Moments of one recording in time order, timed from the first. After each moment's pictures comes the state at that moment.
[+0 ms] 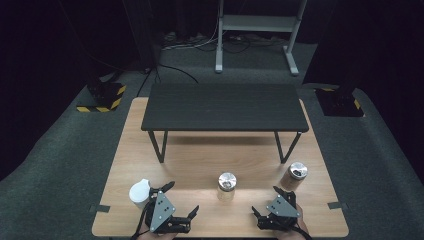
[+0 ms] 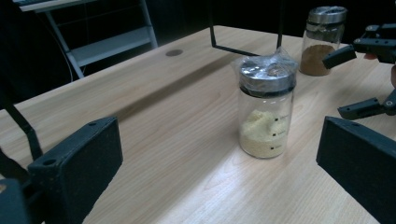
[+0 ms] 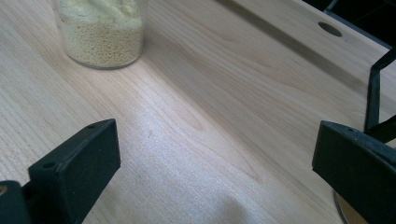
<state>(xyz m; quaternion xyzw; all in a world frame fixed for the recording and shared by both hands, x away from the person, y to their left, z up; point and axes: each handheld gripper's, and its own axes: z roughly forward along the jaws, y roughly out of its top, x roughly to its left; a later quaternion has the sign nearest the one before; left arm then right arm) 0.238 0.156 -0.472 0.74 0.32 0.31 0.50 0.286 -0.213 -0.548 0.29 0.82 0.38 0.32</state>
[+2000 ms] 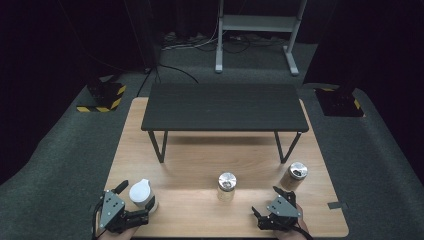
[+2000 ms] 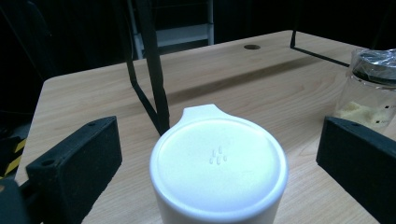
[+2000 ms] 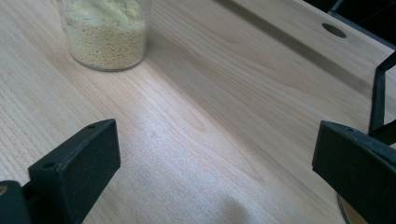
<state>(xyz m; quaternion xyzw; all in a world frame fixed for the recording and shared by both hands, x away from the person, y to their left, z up) 0.229 0.257 -0.482 0.68 0.42 0.34 0.49 0.287 -0.215 -0.547 0.29 0.82 0.39 0.31</state>
